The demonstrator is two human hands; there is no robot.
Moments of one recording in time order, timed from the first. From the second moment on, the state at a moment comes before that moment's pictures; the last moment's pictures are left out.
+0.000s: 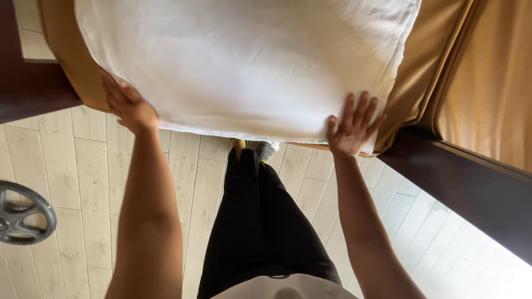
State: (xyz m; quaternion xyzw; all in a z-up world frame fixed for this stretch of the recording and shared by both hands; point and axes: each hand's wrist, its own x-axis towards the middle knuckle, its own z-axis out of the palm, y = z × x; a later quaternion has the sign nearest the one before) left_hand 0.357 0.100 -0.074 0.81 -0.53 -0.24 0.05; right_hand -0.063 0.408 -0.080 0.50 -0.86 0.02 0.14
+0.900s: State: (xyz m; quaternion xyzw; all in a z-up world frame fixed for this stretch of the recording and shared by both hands) left_hand 0.280 -0.011 -0.008 0.75 -0.61 -0.25 -0.01; right_hand -0.161 0.318 -0.024 0.23 -0.94 0.16 -0.20
